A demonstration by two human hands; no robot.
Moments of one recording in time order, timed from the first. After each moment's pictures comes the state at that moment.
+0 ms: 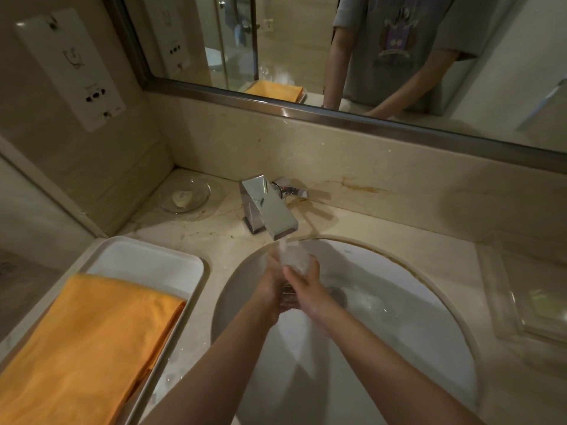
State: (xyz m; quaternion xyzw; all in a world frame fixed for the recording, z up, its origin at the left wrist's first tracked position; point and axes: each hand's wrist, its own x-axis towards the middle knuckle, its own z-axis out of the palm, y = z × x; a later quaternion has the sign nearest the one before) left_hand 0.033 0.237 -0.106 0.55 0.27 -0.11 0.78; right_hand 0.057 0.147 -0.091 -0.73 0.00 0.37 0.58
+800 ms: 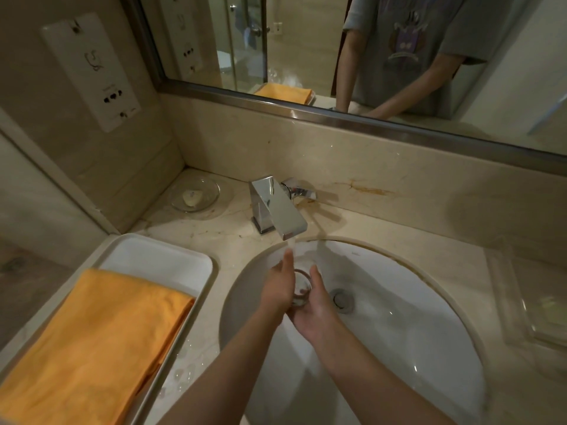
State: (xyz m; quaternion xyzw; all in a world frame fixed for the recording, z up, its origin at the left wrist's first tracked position) left_hand 0.033 0.228 -0.085 0.71 0.35 -0.02 0.62; right_hand 0.040 0.164 -0.087 -0.33 0.31 0.37 0.81
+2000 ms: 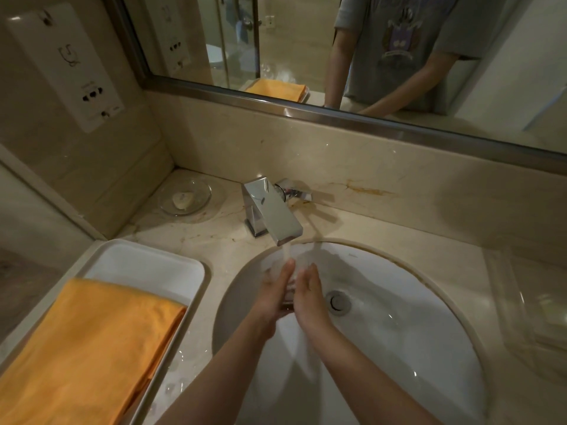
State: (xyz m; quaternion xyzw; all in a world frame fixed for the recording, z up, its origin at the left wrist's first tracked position) left_hand 0.027 0.240 -0.109 0.57 0.29 -0.06 0.77; right_hand 0.047 0.167 -0.102 -0.78 0.04 0.23 0.58
